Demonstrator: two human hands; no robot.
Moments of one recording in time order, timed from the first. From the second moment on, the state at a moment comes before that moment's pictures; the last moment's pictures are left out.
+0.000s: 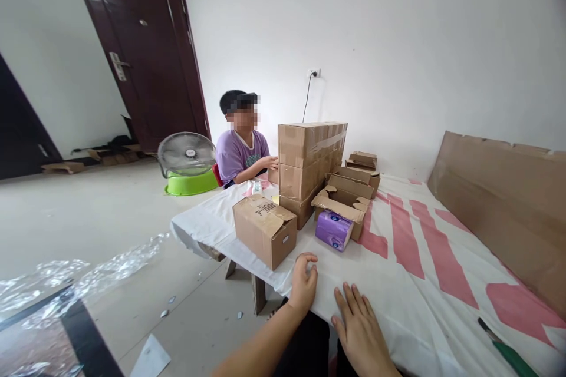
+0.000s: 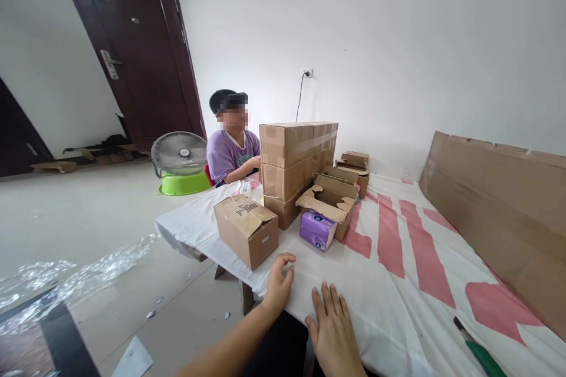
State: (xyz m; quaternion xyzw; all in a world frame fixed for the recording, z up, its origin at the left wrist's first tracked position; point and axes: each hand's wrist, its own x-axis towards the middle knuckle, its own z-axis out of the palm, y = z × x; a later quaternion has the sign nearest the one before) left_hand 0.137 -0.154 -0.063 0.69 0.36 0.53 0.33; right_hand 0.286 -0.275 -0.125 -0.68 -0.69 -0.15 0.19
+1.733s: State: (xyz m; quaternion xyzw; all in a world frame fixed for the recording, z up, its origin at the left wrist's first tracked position) left_hand 0.152 -0.233 -0.018 0.74 0.34 0.56 0.15; right_hand 0.334 -0.386 -0.050 -0.55 -0.41 0.26 0.68
